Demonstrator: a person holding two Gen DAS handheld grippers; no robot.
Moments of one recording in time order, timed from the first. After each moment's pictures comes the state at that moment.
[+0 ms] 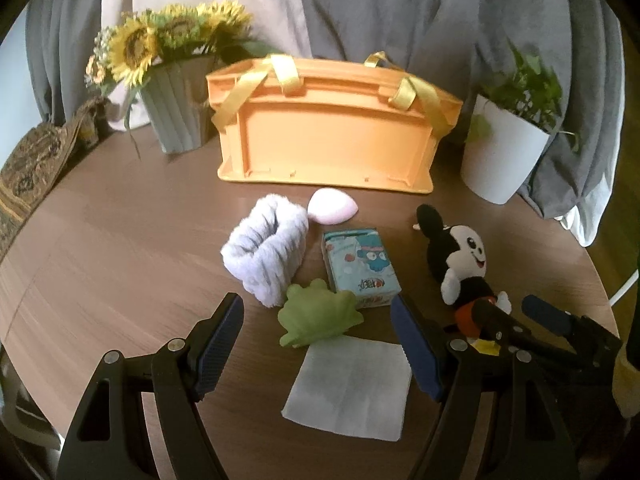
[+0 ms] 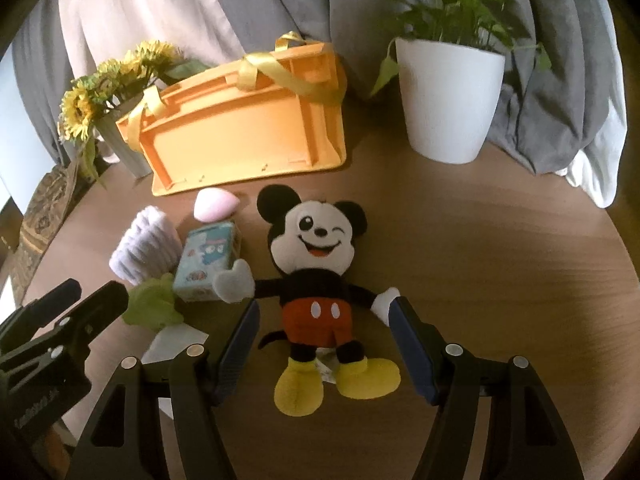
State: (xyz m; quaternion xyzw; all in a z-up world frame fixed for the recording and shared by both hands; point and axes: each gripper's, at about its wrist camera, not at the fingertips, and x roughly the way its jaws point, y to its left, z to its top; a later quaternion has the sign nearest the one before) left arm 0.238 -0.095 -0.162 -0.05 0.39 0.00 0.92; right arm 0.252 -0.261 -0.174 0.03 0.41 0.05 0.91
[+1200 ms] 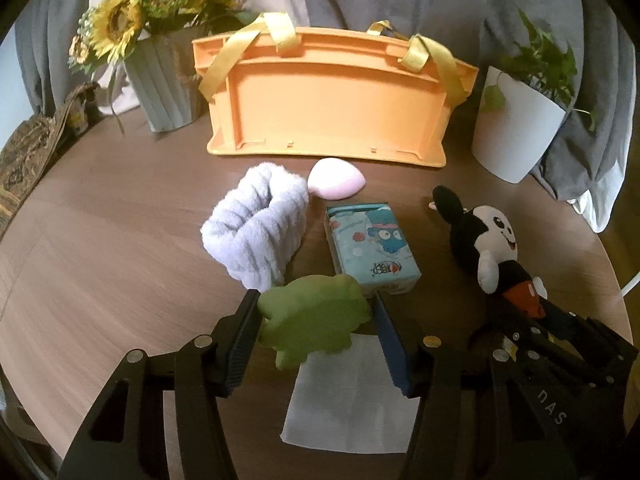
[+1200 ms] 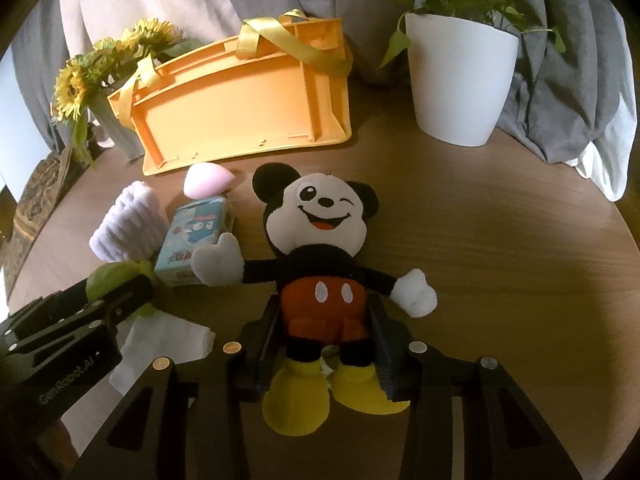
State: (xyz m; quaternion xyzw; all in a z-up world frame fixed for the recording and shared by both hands) left arm 0.253 -0.094 -0.186 -0.04 0.41 -0.01 0.91; right arm 0.256 -0.255 -0.198 0.02 0.42 0.04 0.91
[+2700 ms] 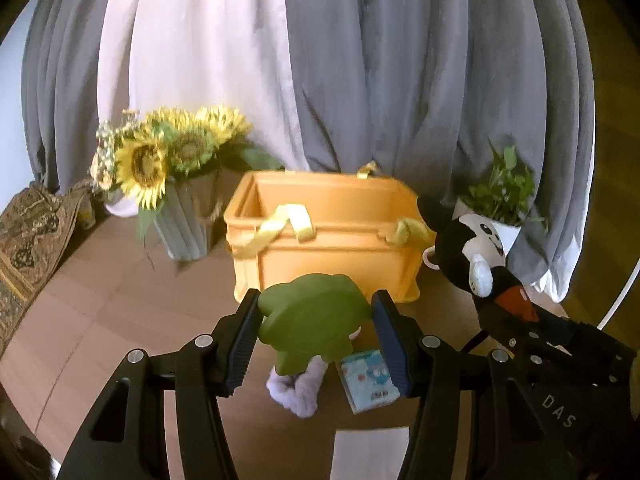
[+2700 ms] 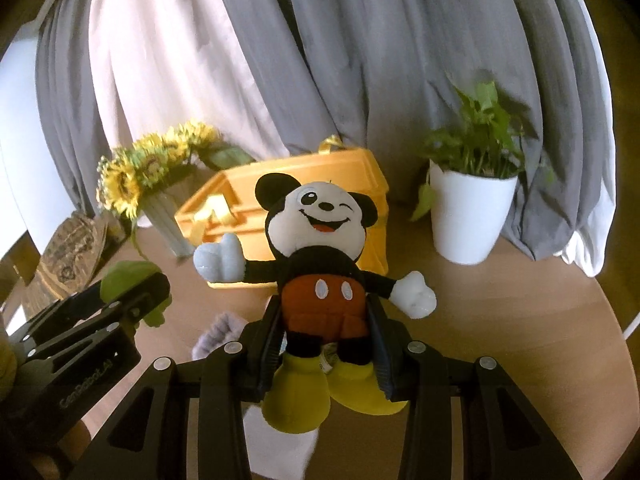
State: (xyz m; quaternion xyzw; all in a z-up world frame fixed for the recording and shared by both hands) left arm 0.249 -0.046 -0.058 -0.04 0.26 -0.04 0.96; right arm 0.244 -0.208 -0.072 0.03 0.29 0.06 0.95
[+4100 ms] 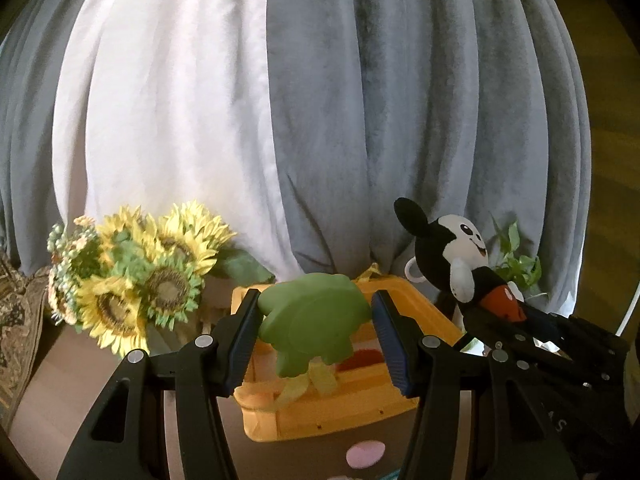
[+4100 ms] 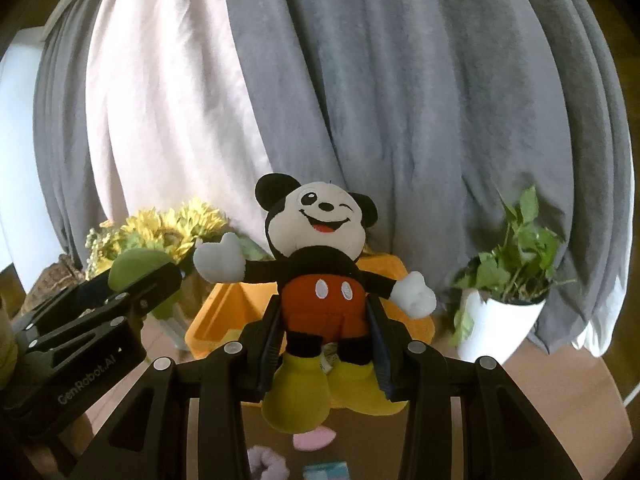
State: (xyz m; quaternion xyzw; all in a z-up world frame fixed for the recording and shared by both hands) left arm 0.353 -0.003 0.005 -0.03 0.16 -0.10 0.98; right arm 0.325 -0.151 -0.005 0.02 0.20 0.03 0.98
